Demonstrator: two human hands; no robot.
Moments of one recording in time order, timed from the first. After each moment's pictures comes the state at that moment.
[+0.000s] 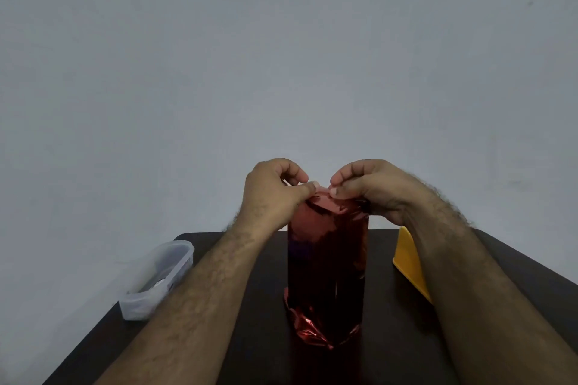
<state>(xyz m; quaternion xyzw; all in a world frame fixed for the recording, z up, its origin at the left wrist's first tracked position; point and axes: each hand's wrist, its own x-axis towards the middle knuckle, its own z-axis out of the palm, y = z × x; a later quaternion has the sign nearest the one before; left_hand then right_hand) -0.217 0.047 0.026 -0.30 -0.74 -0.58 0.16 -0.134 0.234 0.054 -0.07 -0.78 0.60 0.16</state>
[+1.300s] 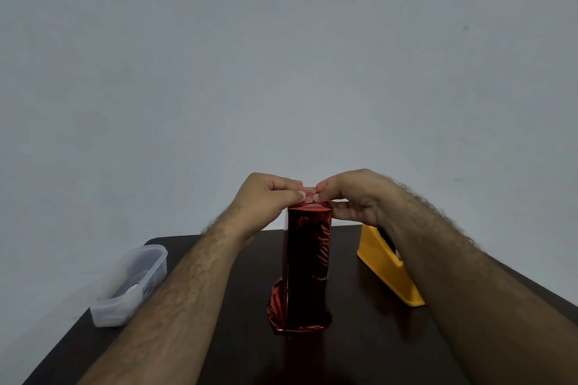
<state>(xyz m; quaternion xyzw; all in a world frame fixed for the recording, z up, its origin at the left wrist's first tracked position) -0.207 0.050 0.028 -0.40 -0.69 -0.60 -0.04 -0.107 0.221 0.061 -0.21 -0.70 0.66 0.17</state>
